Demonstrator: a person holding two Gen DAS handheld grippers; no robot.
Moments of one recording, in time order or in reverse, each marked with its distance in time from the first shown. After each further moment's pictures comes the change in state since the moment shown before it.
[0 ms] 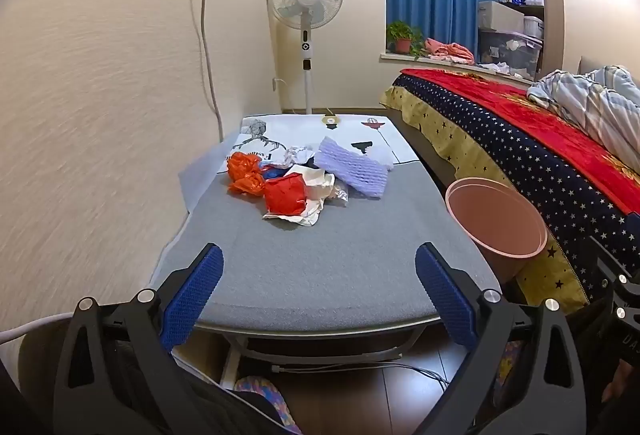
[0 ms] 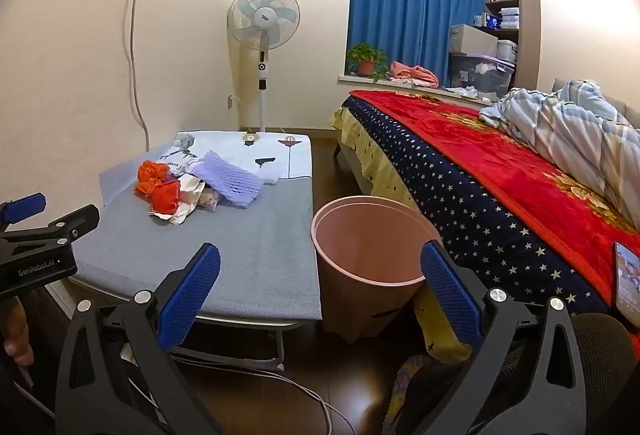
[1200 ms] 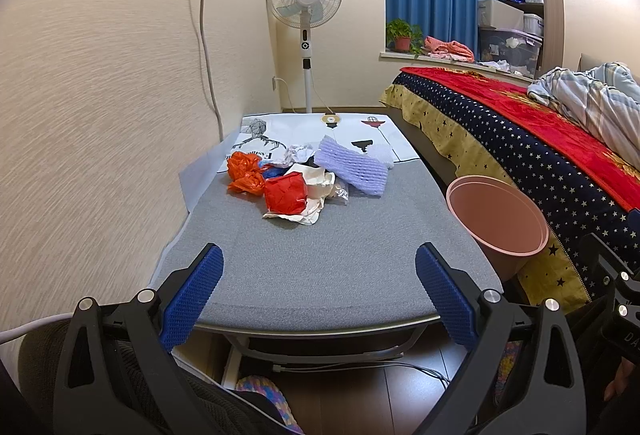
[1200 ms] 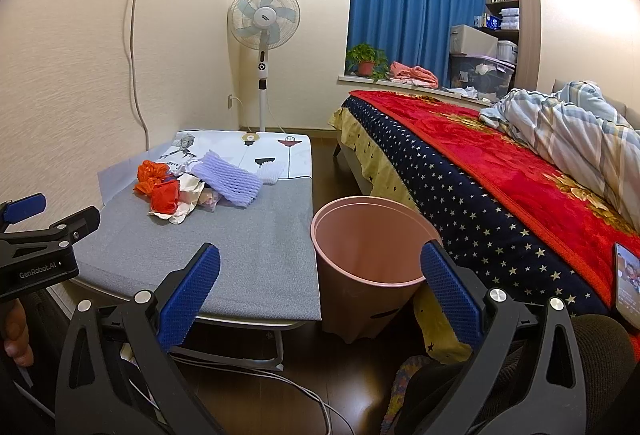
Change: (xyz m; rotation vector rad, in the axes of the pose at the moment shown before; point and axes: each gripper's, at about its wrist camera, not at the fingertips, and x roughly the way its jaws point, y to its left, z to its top) left arm 0.000 0.000 0.000 0.004 -0.003 0.003; right arm 0.000 0.000 0.001 0.002 0.004 0.000
